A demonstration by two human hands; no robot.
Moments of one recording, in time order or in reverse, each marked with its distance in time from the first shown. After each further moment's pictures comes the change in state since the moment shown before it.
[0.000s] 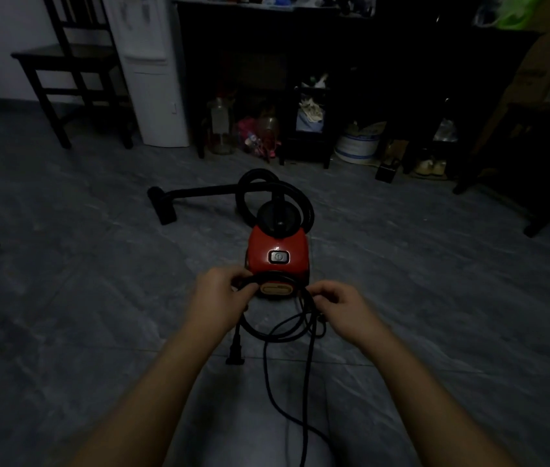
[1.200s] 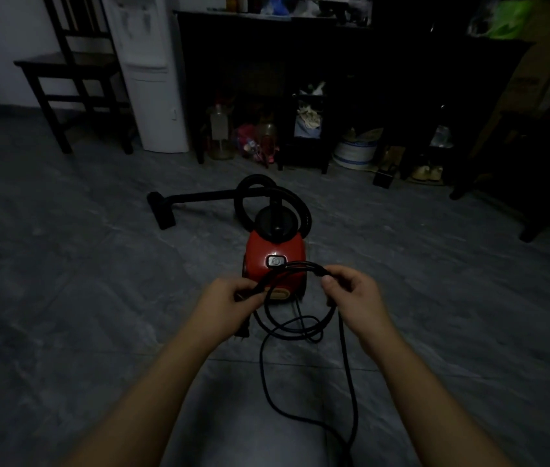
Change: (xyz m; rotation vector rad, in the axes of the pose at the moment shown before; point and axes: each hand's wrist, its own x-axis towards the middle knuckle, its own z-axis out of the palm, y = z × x) left_hand -0.010 0.014 -0.004 -0.168 -0.228 -0.019; right_hand -0.012 -0.019 -0.018 0.241 0.216 -0.067
